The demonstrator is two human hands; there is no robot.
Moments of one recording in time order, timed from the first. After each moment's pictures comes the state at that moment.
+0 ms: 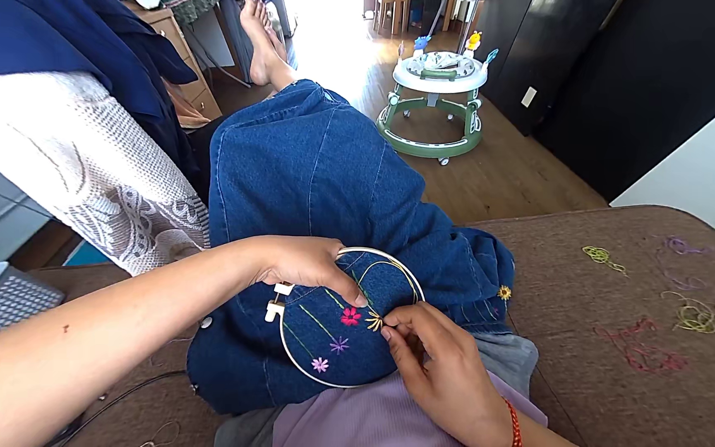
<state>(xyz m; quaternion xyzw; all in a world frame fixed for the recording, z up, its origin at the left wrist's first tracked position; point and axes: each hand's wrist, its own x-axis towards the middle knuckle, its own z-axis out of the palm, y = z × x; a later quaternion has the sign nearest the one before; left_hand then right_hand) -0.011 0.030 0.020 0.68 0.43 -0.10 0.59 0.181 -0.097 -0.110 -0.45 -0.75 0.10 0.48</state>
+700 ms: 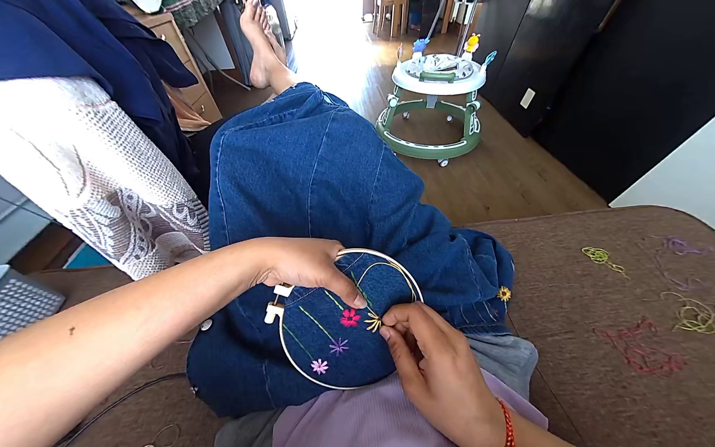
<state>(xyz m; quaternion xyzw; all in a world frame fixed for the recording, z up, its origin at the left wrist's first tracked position) -0.011 0.031 0.019 0.69 0.41 -0.09 0.59 0.178 -0.097 -0.112 -0.46 -0.75 0.09 0.47</state>
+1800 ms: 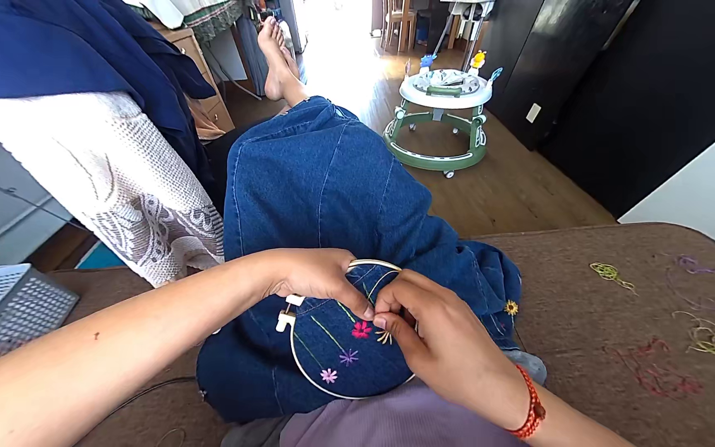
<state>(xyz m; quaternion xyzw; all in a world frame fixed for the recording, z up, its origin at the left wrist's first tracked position) -0.015 0.028 0.017 0.69 0.39 -0.08 0.60 0.178 -0.068 -0.054 -0.46 -0.80 0.14 0.37</state>
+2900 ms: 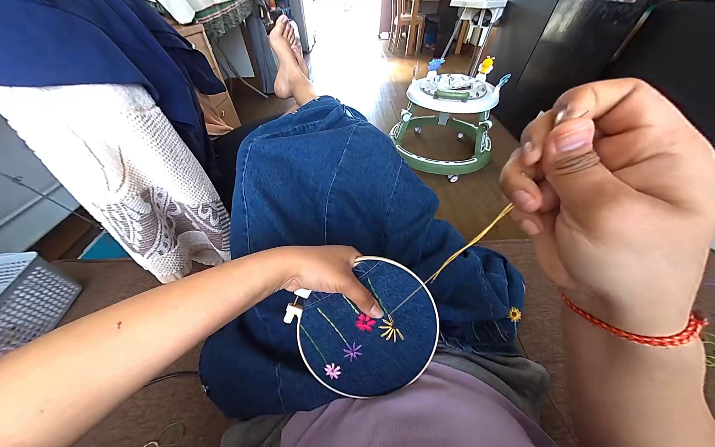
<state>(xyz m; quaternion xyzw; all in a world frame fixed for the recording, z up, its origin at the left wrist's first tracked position) -0.016 0.031 0.009 0.67 0.41 -0.05 0.61 0.216 -0.023 0.061 -0.27 -0.68 0.20 0.65</state>
